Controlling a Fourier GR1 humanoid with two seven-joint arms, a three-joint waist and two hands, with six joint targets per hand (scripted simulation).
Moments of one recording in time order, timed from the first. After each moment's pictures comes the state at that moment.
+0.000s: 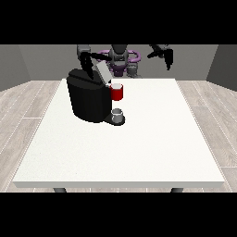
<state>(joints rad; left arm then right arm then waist) -0.28 0.04 0.15 -1.35 -0.12 -0.27 -0.09 -0.62 -0.17 -0.15 -1.03 -0.04 0.02 0.07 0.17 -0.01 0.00</state>
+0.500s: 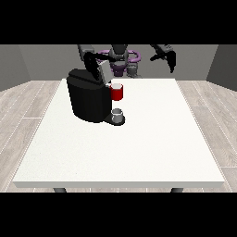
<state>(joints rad) -0.24 0.09 0.16 -1.39 -0.11 -0.25 -0.11 -0.72 -0.16 -0.12 -1.01 -0.01 0.01 0.08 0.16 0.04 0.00</state>
